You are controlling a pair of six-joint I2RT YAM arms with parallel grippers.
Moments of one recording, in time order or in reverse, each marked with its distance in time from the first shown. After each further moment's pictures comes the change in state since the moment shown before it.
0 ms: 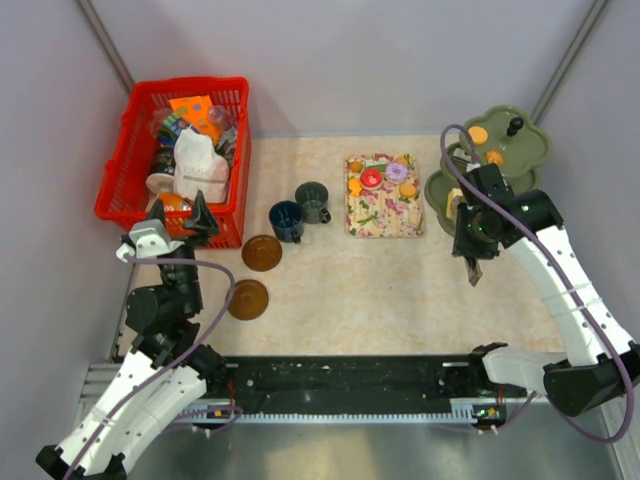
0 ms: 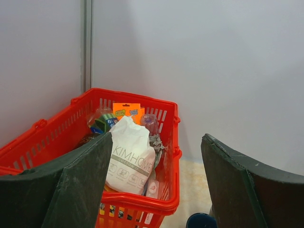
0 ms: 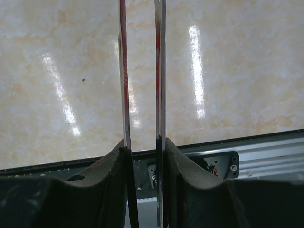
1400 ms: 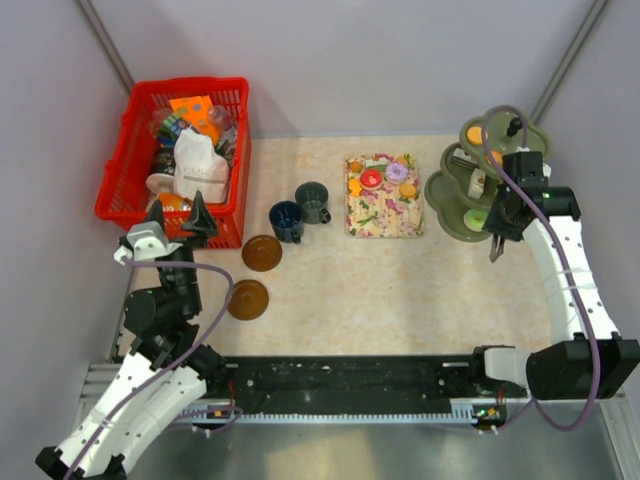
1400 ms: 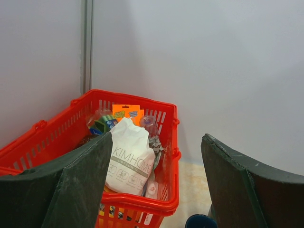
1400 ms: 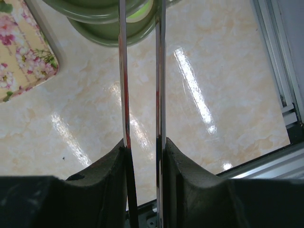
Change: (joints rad) left arm -0.004 -0.013 0.000 0.001 -0.001 0.001; right arm -0.383 0.042 -0.069 0.228 0.043 -0.096
